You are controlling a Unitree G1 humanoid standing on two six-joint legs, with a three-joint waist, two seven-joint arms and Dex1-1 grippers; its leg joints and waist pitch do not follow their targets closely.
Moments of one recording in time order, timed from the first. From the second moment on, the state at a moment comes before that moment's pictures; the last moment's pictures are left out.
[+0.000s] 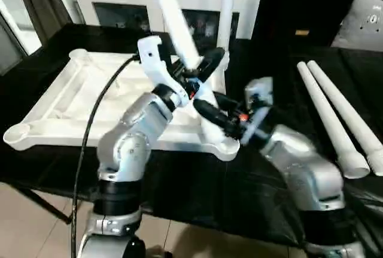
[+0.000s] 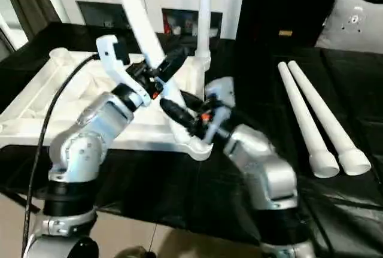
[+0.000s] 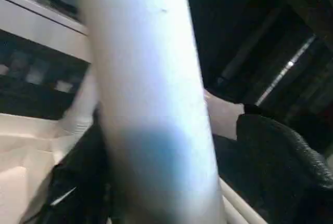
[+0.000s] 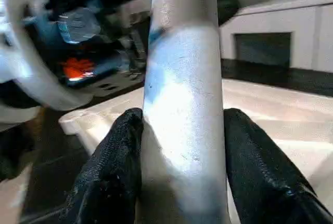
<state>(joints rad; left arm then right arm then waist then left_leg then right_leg) -0.55 -0.07 0.07 -0.07 -0.57 0.56 -0.18 -0.35 -0.11 0.05 -0.07 0.36 0.43 0.63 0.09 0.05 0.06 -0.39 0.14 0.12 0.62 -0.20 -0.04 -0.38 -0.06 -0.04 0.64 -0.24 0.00</state>
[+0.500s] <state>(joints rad) -0.53 -0.09 0.07 -0.07 -0.53 0.52 -0.15 -0.35 -0.08 0.10 0.01 0.30 0.31 0.61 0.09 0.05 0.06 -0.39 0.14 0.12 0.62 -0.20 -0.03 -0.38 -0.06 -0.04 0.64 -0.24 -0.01</state>
